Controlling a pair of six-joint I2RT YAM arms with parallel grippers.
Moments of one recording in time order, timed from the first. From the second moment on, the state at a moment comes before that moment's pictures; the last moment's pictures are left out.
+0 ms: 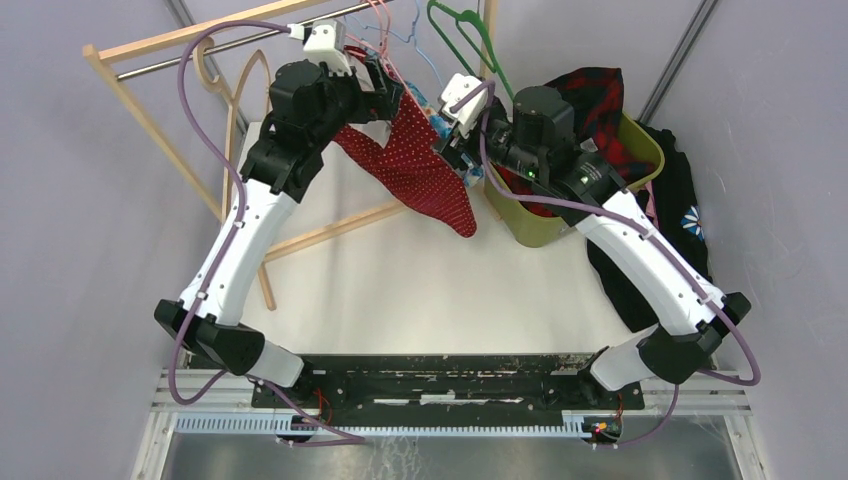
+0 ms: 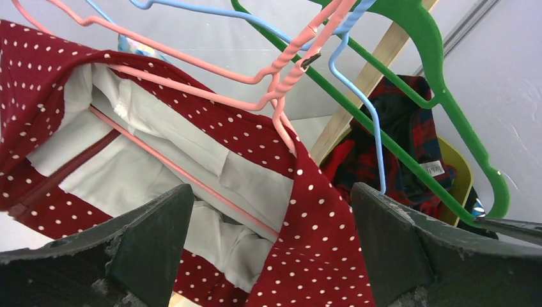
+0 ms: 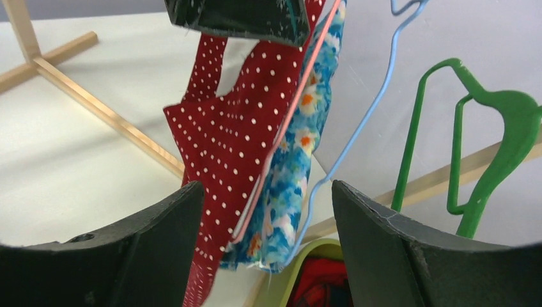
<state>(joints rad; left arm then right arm) -0.42 1.48 1.78 -0.37 -0.03 -0.27 0.71 1.47 1.79 -0.45 -0.13 -0.47</state>
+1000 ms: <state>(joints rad) -0.42 1.38 1.62 -0.37 -0.19 -0.23 0.71 1.46 1.75 -0.43 -0.05 -0.52</state>
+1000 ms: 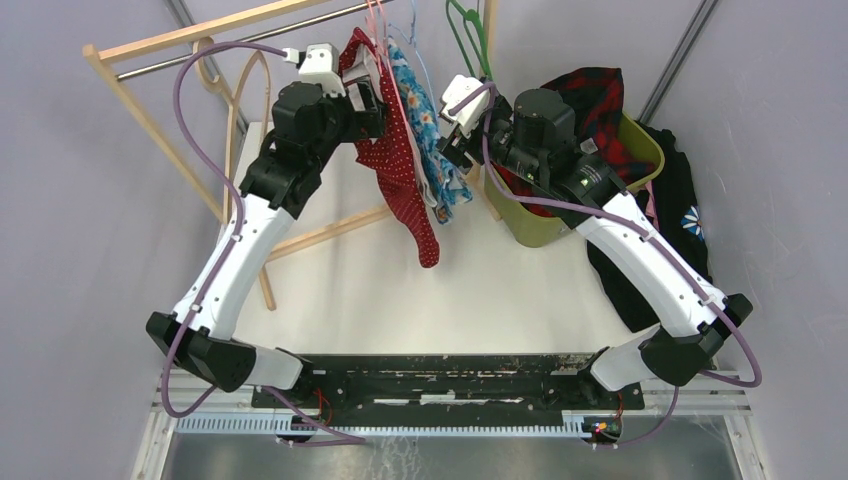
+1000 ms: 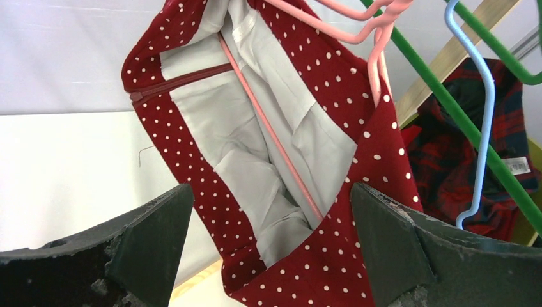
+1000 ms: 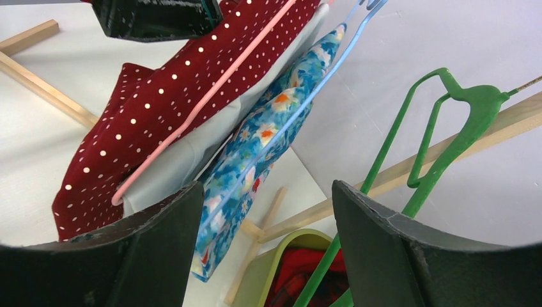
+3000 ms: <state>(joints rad) -0.42 1.35 1.66 -0.36 -0.07 -0.31 0.70 1.46 1.74 -0.41 -0.02 -0.55</state>
